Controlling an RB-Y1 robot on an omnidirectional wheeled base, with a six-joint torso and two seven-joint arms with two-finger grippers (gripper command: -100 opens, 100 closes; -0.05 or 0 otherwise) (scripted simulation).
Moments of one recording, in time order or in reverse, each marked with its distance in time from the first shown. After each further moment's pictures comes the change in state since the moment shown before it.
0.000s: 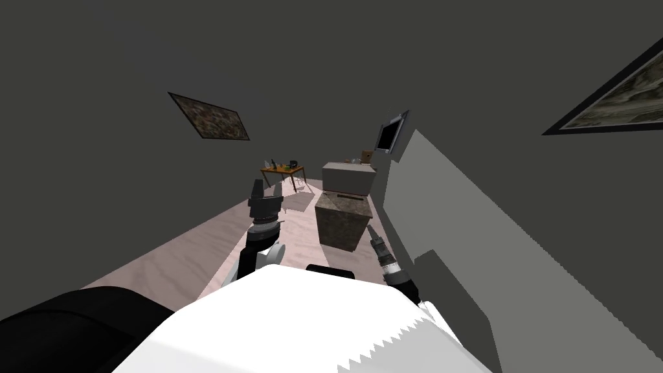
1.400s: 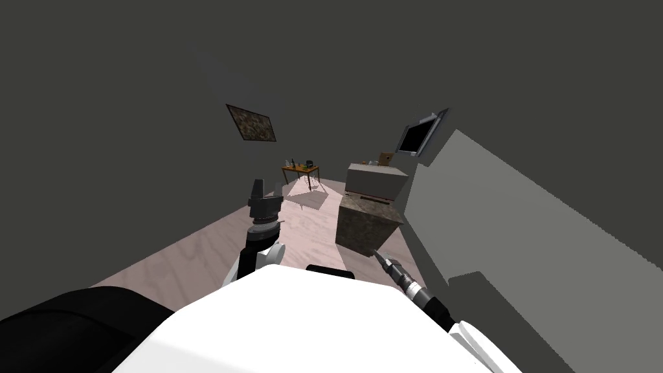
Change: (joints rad) left arm 0.000 0.000 0.000 0.000 0.000 0.000 0.000; right arm 0.049 -0.325 -0.069 0.205 0.300 0.021 0.039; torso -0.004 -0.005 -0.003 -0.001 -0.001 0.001
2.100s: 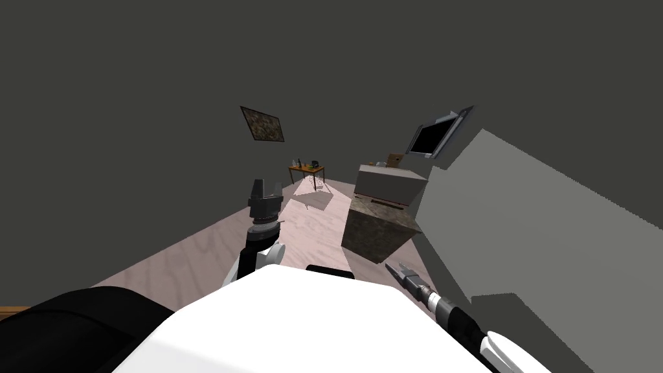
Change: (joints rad) left arm 0.000 0.000 0.000 0.000 0.000 0.000 0.000; right arm 0.035 -0.176 -0.043 0.096 0.112 0.005 0.035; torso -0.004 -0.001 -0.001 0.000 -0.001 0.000
